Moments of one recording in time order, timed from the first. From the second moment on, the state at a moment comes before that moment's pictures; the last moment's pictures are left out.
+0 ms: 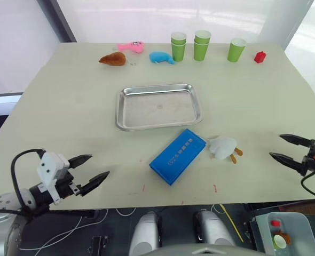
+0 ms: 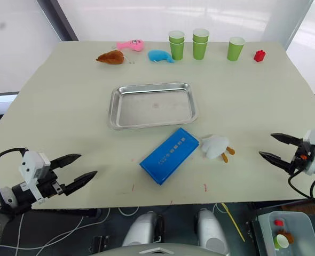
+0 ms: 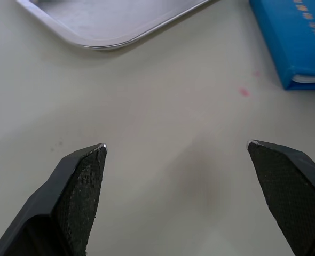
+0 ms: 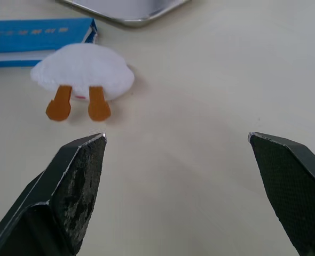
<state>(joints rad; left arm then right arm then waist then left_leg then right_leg) 0.39 0.74 0.47 -0.33 -0.50 0.29 -0.98 -0.14 -0.81 -0.34 0.34 0.49 0.04 1.31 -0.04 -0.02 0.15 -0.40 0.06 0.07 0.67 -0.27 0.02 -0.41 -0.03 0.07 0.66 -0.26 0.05</state>
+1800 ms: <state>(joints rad) 0.04 0.64 -0.07 -0.24 -0.42 0.37 -1.04 -0.81 -0.53 0.33 0.55 -0.03 -0.05 1.39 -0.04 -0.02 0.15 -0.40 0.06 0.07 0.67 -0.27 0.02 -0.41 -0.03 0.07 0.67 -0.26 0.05</state>
